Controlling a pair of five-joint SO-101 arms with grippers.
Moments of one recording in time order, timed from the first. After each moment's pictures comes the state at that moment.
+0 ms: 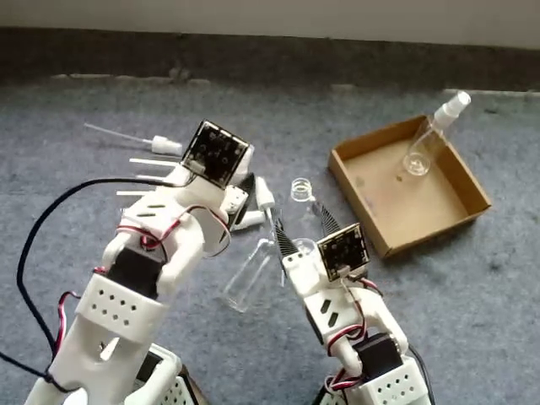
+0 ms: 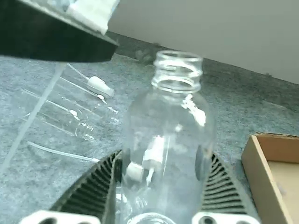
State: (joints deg) left arm 17.2 -53.6 48.3 43.2 -4.6; right arm -29.0 -104.2 95.5 30.4 5.2
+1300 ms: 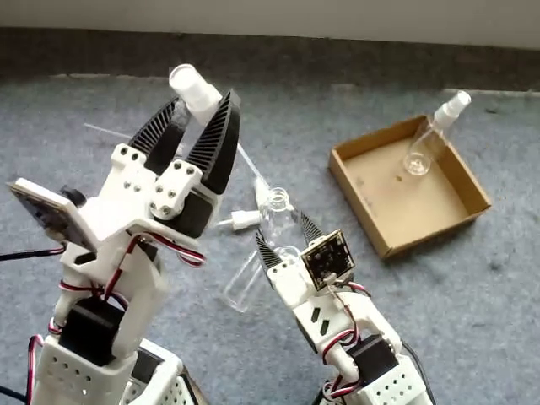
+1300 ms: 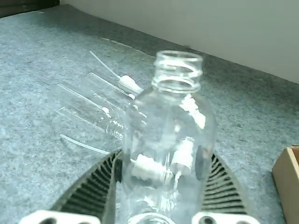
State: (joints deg) left arm 19.2 -71.8 45.1 17.3 19.3; right arm -35.4 -104.2 95.5 30.4 5.2
